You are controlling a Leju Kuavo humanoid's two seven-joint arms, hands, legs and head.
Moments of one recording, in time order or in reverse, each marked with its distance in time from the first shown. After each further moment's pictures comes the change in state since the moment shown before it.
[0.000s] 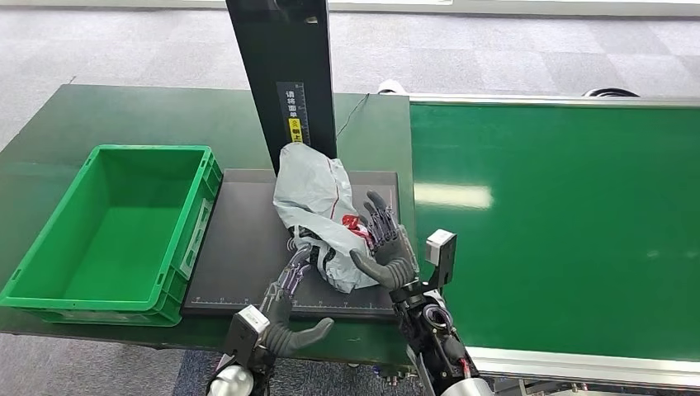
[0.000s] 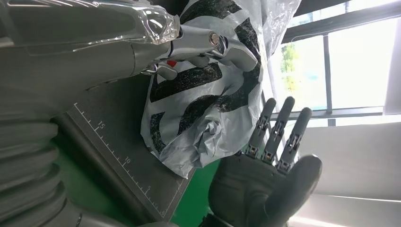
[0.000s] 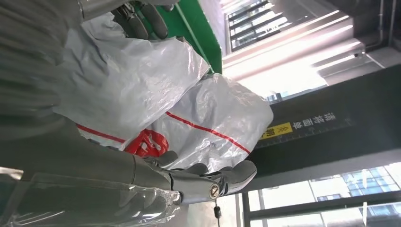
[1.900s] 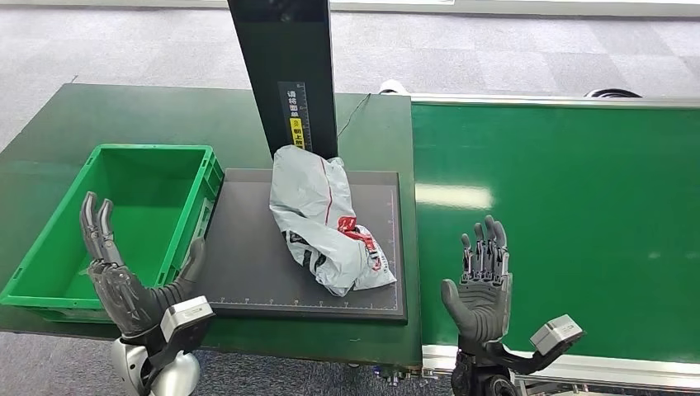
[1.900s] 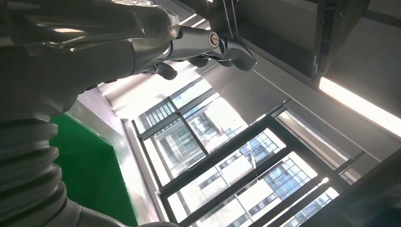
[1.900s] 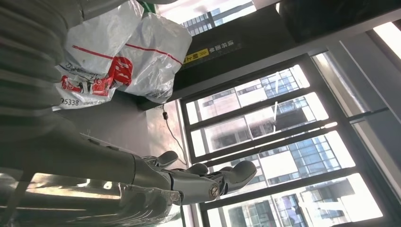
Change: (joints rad) left arm 0.096 -0.092 0.231 -0.584 -0.554 0.843 0.061; right arm 0.449 0.067 -0.187 -0.721 -0.054 -0.074 0.017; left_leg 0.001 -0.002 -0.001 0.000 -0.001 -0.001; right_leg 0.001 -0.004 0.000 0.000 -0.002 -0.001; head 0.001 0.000
